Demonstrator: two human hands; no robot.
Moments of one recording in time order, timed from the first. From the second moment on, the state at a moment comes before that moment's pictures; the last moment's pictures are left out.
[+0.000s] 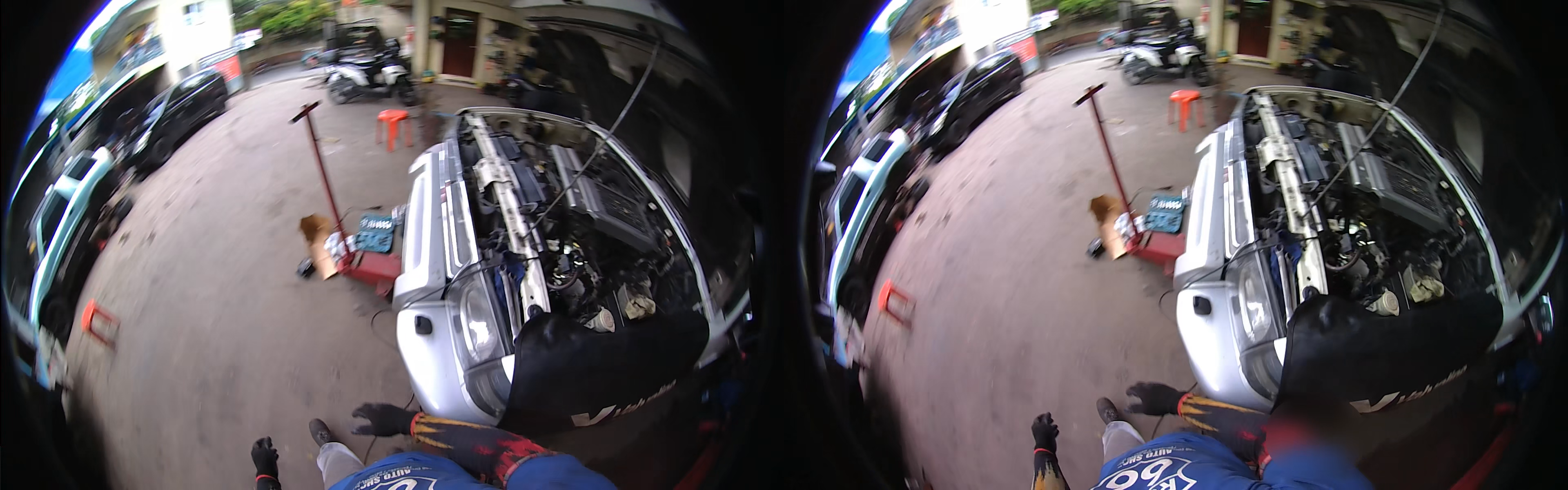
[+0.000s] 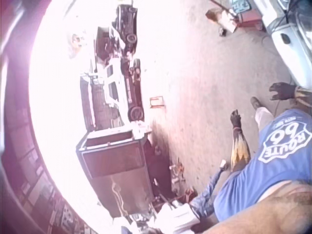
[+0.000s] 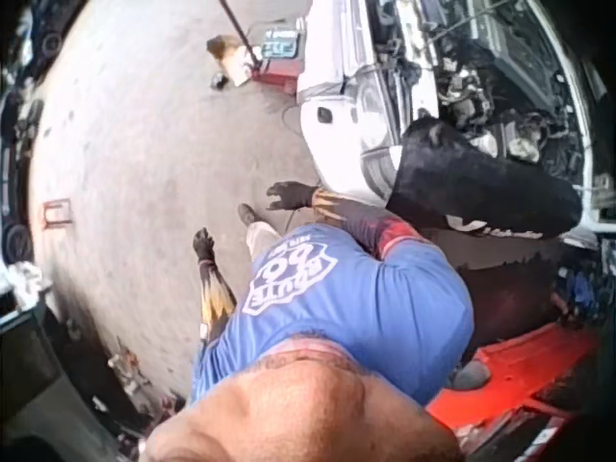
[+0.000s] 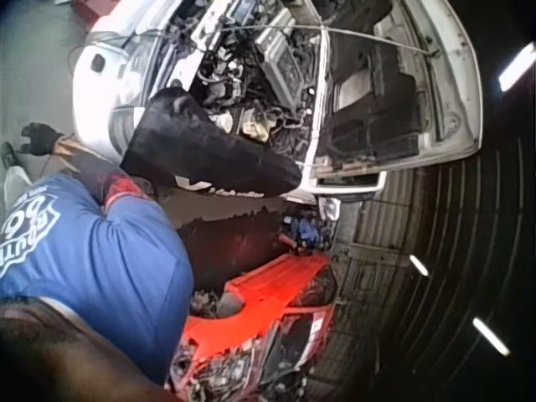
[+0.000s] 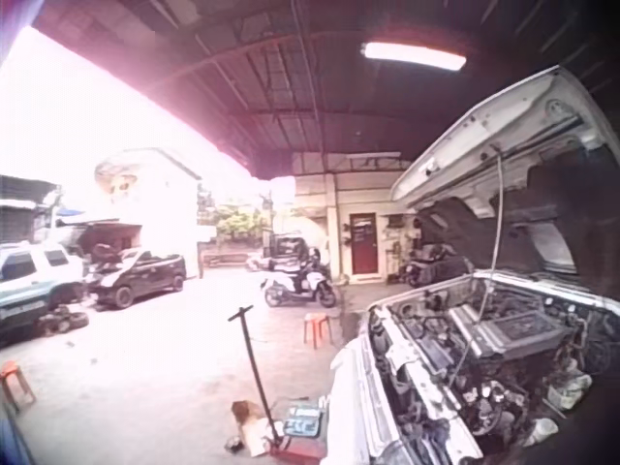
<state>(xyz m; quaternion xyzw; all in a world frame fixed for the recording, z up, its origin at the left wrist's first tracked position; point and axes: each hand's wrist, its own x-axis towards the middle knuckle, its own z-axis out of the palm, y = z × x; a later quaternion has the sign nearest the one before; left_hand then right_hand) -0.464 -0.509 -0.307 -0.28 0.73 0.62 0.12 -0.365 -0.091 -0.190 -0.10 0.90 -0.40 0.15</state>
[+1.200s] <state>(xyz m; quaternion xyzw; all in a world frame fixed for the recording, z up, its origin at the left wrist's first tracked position) -0.820 0.519 0.038 0.69 0.29 0.58 0.31 -0.594 0.345 0.054 0.54 0.51 -0.23 -0.62</state>
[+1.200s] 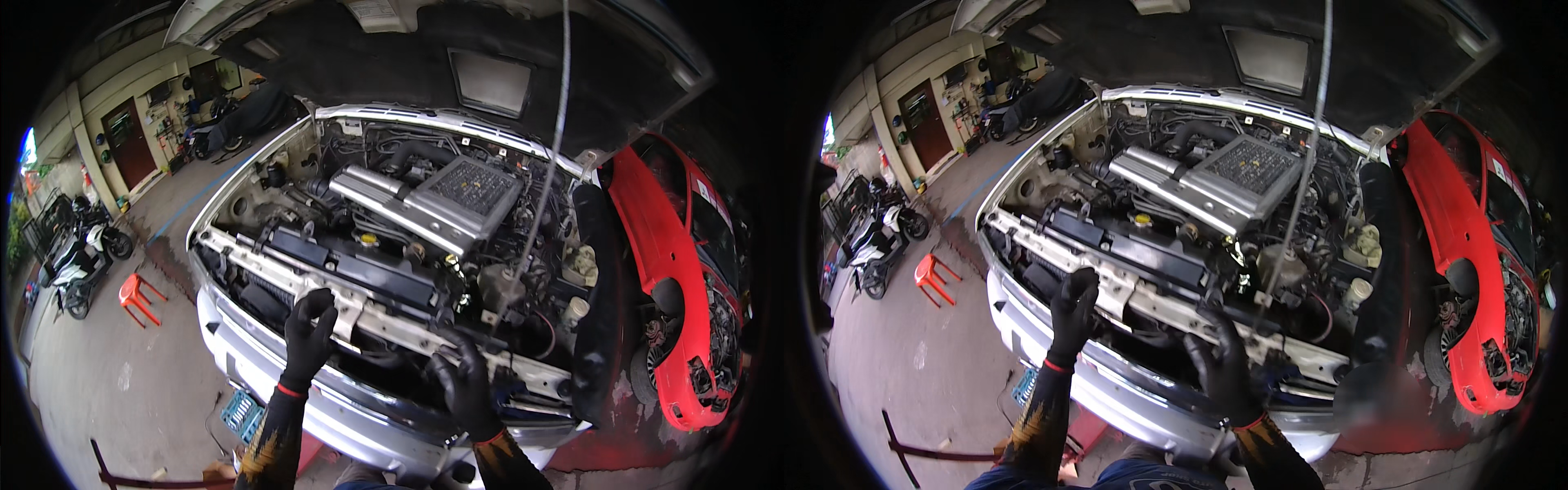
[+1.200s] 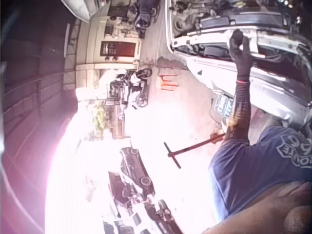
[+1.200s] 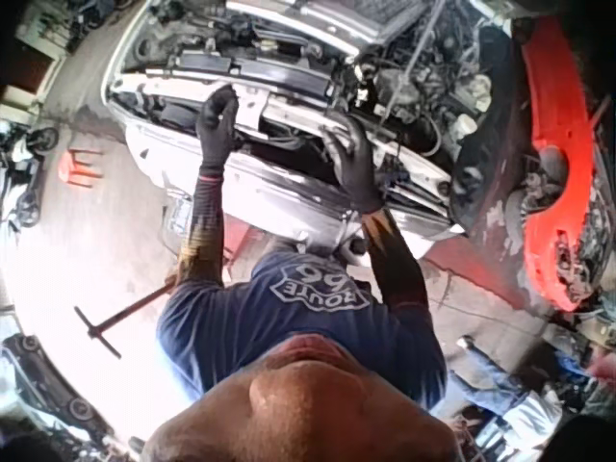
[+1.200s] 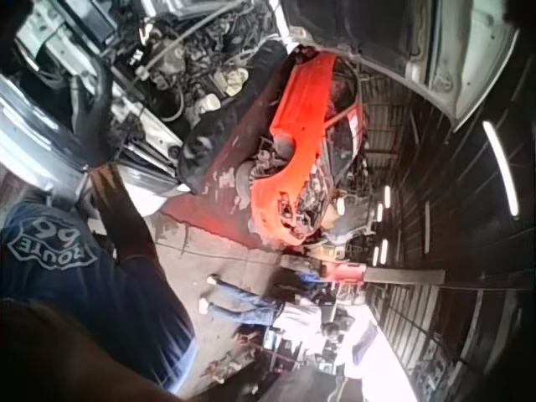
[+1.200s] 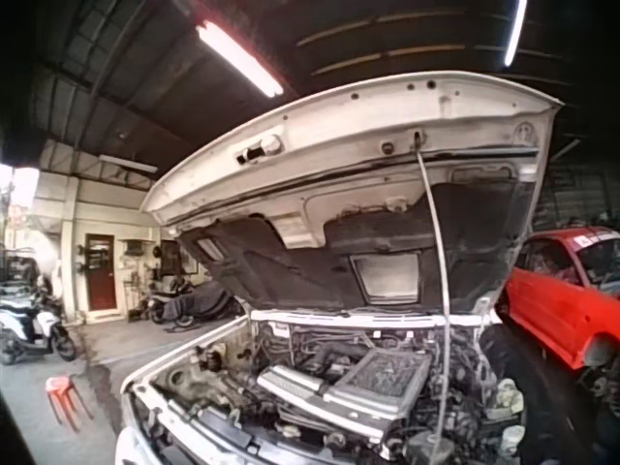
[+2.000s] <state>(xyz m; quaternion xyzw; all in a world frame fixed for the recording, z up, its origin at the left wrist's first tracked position) -0.761 0.915 0.080 0.70 0.34 0.01 0.63 -0.334 0.641 0.009 0.31 0.11 -0.41 -0.85</state>
